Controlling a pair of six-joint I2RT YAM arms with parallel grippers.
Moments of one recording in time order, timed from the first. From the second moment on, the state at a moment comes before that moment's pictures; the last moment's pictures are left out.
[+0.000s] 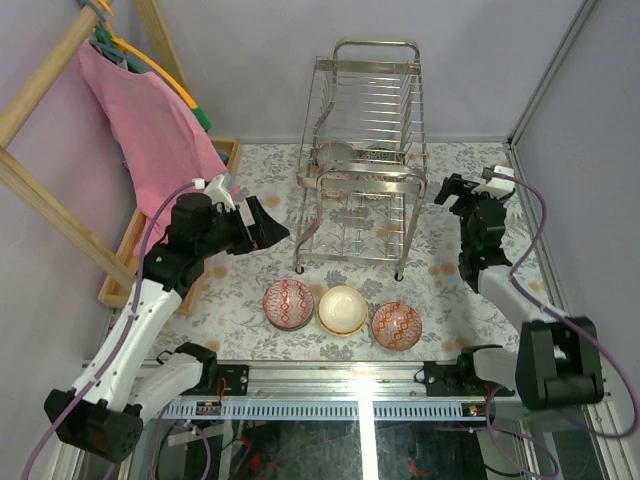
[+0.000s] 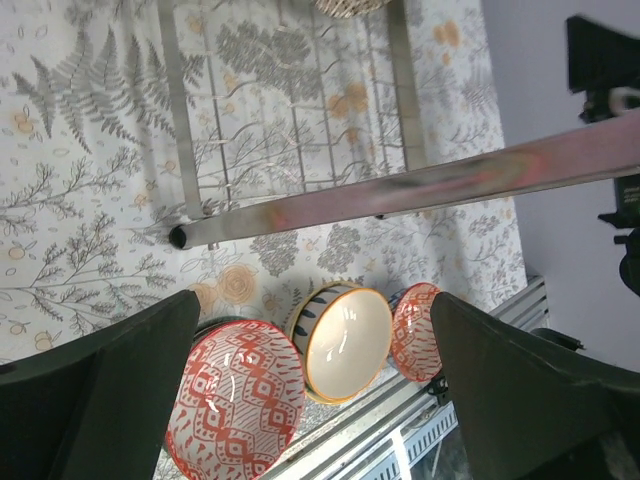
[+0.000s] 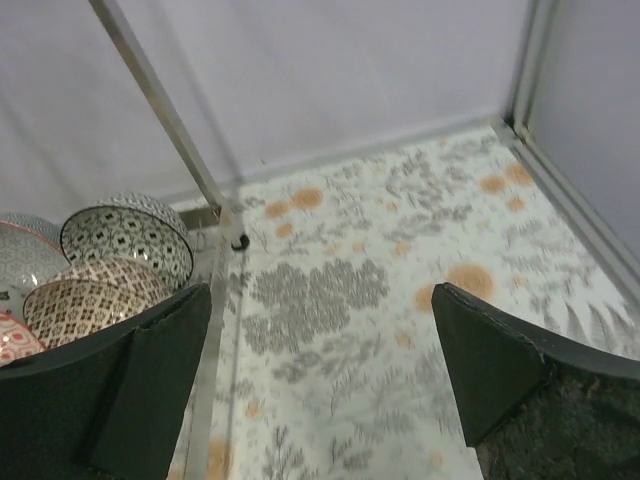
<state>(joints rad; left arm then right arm) -0.31 0.95 0.92 -0.48 0.37 -0.60 0.10 1.29 0.56 0.78 0.23 0.14</state>
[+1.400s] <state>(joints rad) -0.30 0.50 0.81 -0.81 0.31 -0.78 0.10 0.51 0.74 -0.74 -0.42 0.62</state>
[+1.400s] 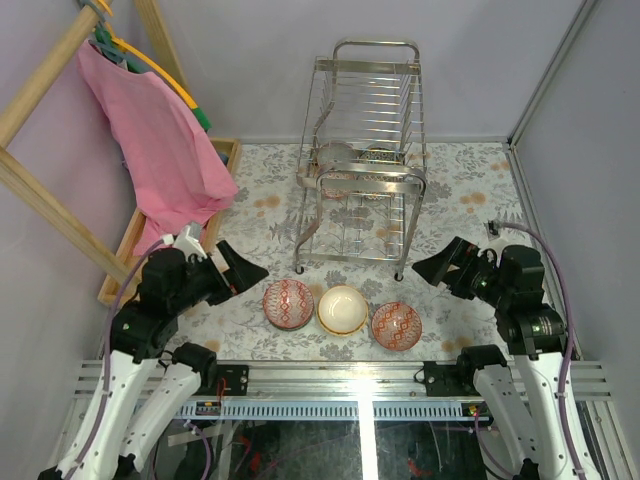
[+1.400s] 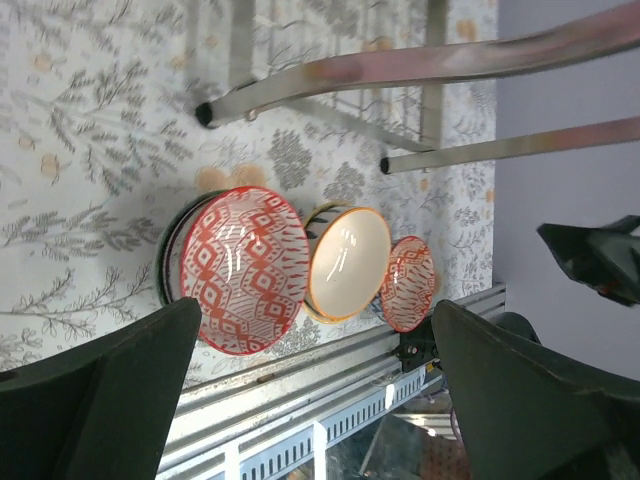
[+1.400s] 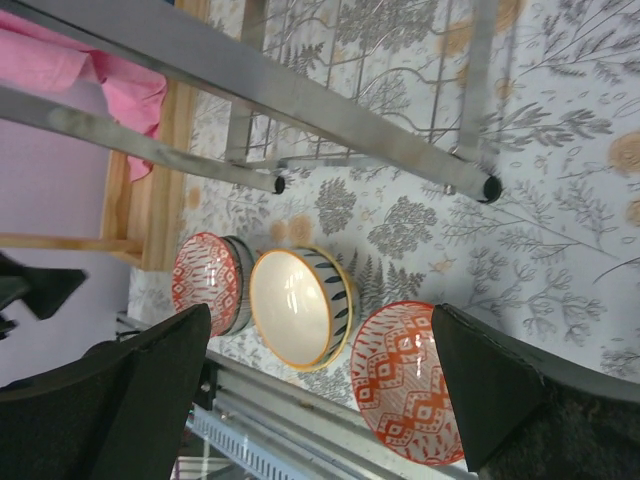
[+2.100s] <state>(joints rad) -0.30 0.57 0.58 -0.72 0.27 -0.90 0.10 0.37 0.71 -0.66 -0.53 0.66</state>
